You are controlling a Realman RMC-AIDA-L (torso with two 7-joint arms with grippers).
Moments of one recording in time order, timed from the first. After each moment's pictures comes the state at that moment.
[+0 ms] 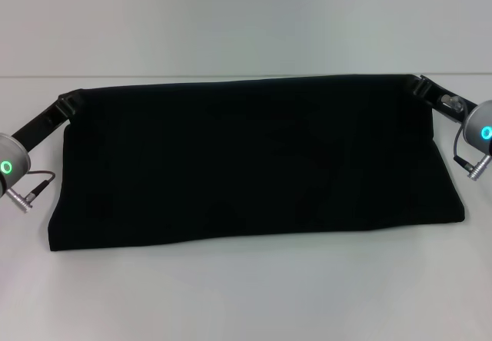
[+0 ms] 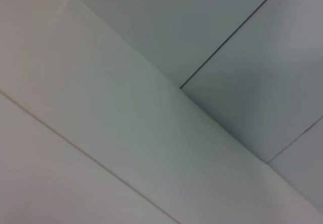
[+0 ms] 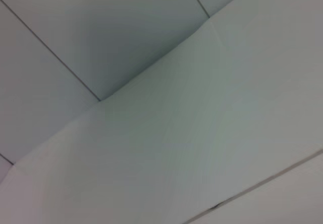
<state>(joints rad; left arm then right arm) -0.67 -2.12 0.05 0.37 1.88 0.84 -1.62 0.81 2.10 -0.36 -0.24 -1.68 -0.58 1.59</state>
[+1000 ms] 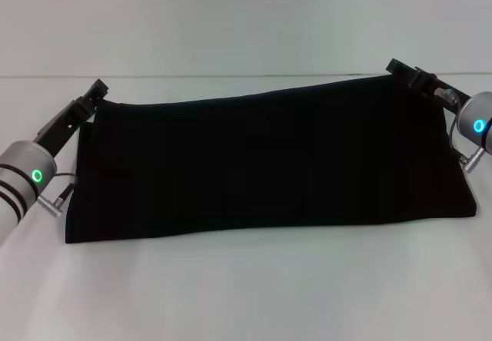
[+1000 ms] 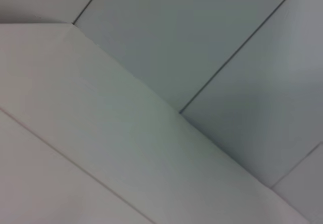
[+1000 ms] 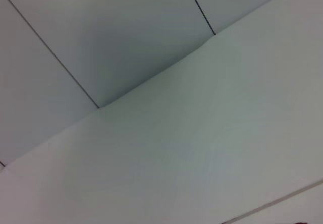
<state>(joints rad) -0.68 -2.16 0.06 0.23 1.56 0.80 -1.26 0.84 2.10 -0.36 -0.20 -1.56 -0.54 1.42</state>
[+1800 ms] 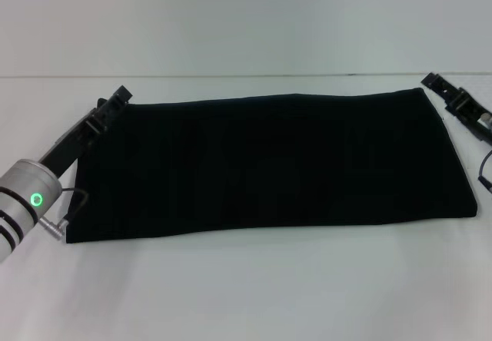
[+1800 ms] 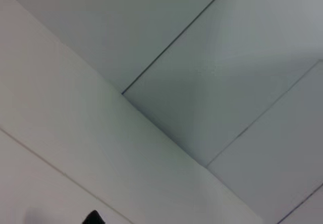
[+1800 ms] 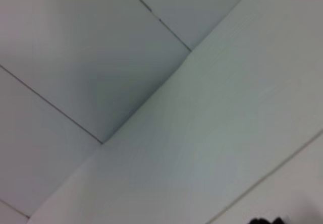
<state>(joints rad) -0.59 -2.16 0.19 0.24 1.58 1.01 -1.36 0.69 2.09 -0.37 -0.21 -1.46 -0.73 1.52</state>
